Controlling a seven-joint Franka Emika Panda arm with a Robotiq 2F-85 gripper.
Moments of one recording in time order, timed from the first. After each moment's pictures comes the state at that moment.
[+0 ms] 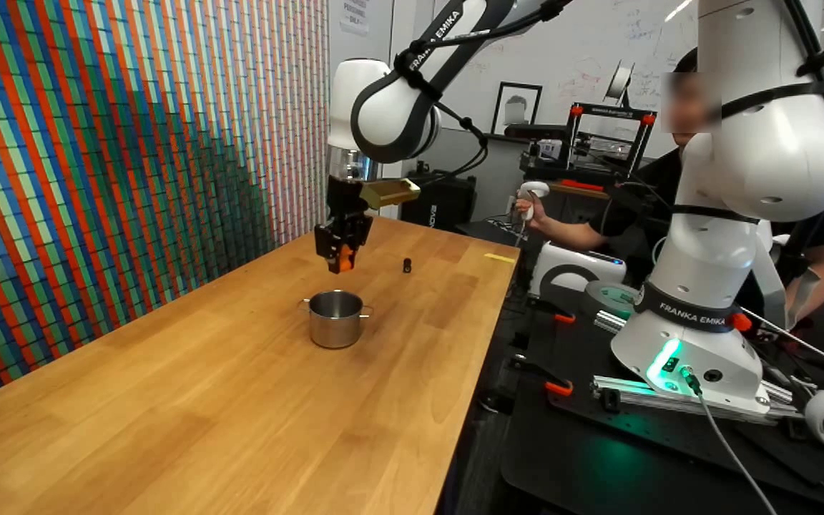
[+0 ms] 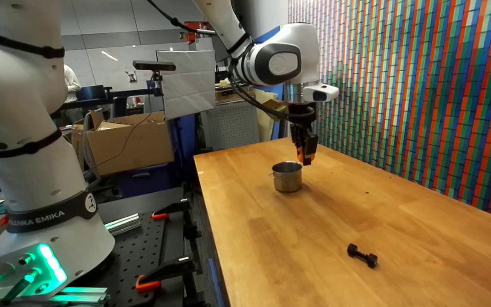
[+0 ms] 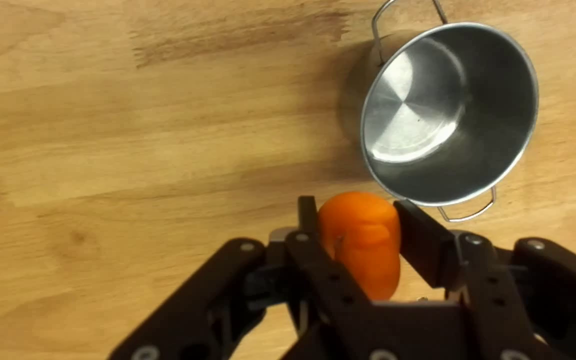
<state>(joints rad) 0.14 0.36 0.07 -2.17 0.06 2.59 0.21</state>
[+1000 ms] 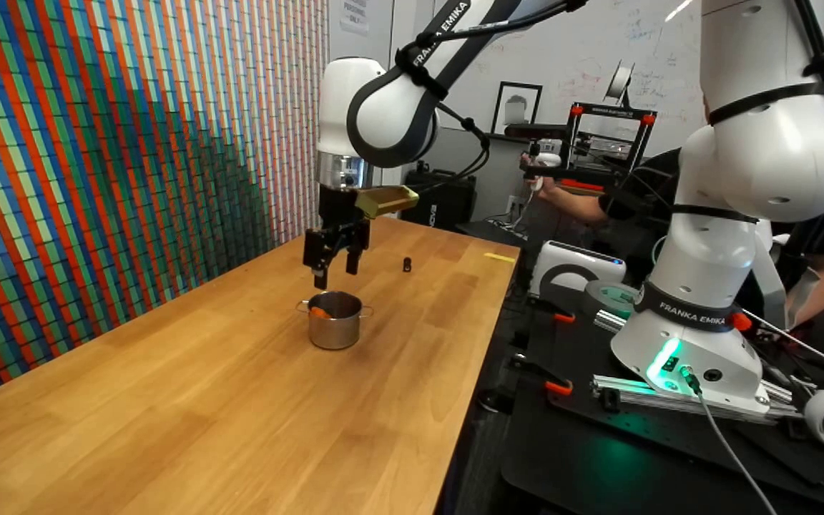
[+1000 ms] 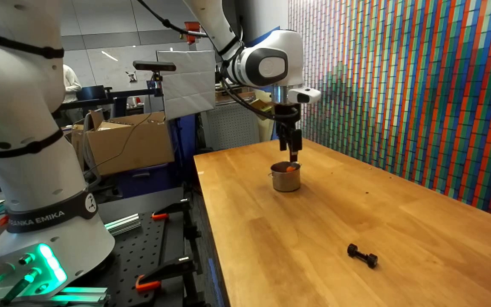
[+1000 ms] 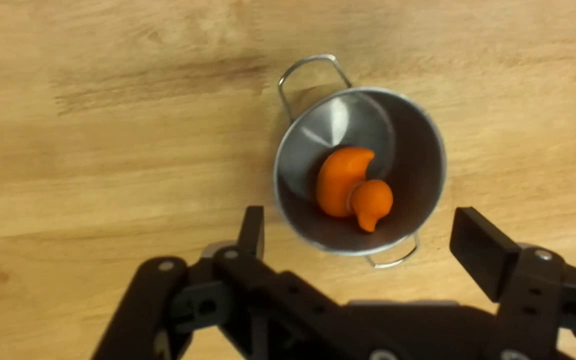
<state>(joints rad) 0.19 0.36 0.11 -2.19 0.08 2.57 0.25</state>
